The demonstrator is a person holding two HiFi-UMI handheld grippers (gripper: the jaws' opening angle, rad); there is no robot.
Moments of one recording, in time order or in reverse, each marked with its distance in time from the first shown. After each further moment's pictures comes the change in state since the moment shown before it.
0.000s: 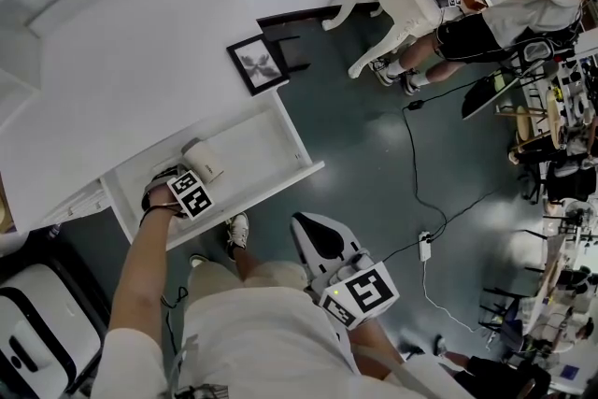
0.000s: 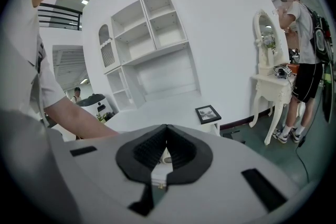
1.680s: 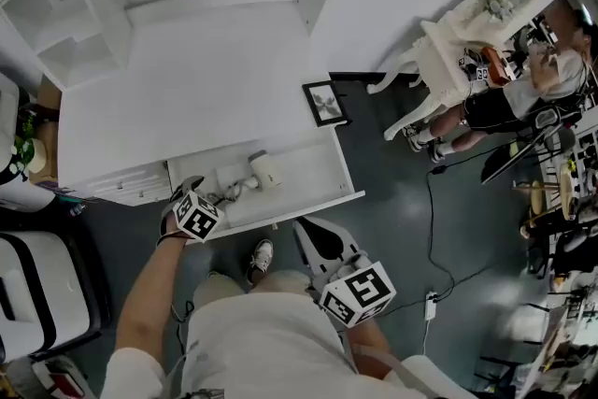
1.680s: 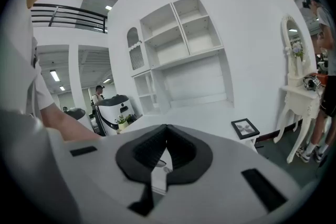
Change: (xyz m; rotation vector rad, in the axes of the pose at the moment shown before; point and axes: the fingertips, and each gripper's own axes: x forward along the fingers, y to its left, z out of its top) left arm -0.152 0.002 -0.101 -0.497 -0.423 0.251; right arm 0.016 0.146 0.024 -0.124 -0.068 0.207
